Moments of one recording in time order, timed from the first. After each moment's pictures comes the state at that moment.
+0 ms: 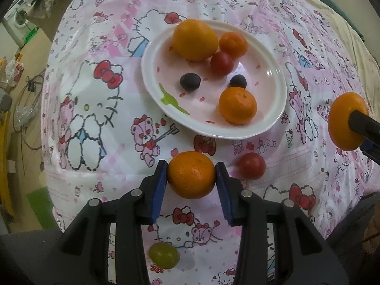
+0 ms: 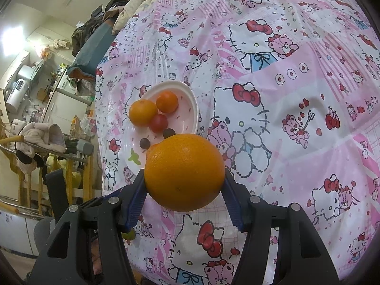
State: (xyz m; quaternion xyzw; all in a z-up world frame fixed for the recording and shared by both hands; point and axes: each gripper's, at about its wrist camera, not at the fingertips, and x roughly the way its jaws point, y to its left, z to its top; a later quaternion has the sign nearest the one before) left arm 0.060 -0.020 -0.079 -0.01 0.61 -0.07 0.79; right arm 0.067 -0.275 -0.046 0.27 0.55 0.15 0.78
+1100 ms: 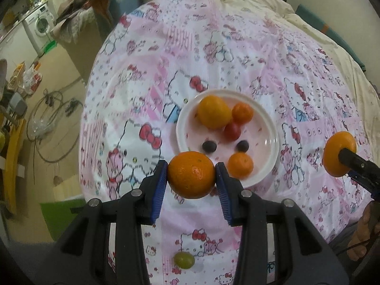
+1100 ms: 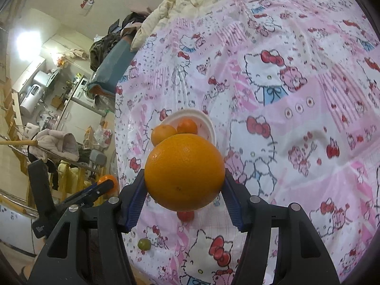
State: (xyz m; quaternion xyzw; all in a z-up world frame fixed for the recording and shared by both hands) left arm 0.092 0.000 0.007 -0.02 0.53 -0.03 0.84; right arm 0.078 -0.285 -0.009 0.28 0.49 0.17 0.81
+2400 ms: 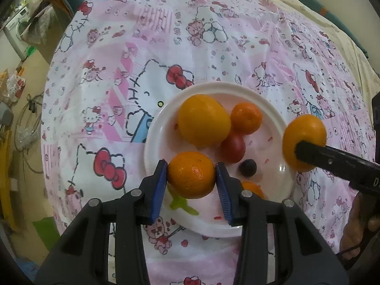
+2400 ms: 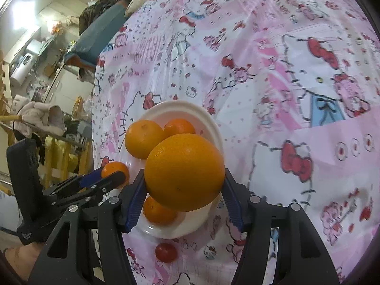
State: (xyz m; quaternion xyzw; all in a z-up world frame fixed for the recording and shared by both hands) left arm 0.163 -0.028 -0.067 0.00 0.57 -0.06 0.82; right arm 0.175 -0.228 -0.081 0.21 0.56 0.21 0.77
